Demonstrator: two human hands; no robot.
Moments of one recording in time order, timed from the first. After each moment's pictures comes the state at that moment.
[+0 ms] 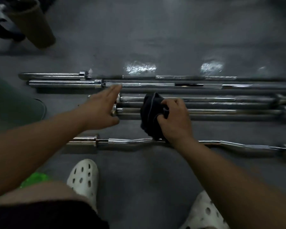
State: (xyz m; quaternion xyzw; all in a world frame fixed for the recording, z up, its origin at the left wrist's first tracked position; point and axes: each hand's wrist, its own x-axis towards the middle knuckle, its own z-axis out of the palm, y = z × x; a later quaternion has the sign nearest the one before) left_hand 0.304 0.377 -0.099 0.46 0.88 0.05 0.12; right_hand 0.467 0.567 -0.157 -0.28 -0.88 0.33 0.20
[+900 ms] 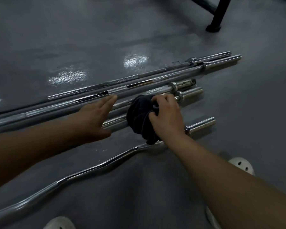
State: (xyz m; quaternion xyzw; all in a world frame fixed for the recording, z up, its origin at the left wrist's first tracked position) left_hand 0.402 0.702 -0.149 0.69 0.71 0.03 0.14; right_hand 0.627 0.816 -0.152 -0.48 -0.83 0.17 0.22
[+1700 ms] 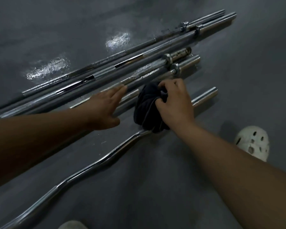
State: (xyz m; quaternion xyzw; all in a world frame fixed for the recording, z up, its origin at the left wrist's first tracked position) left_hand 0.411 0.757 -0.210 0.76 0.63 -0.03 0.15; right_hand 0.644 0.823 -0.202 -0.55 -0.78 0.18 0.25
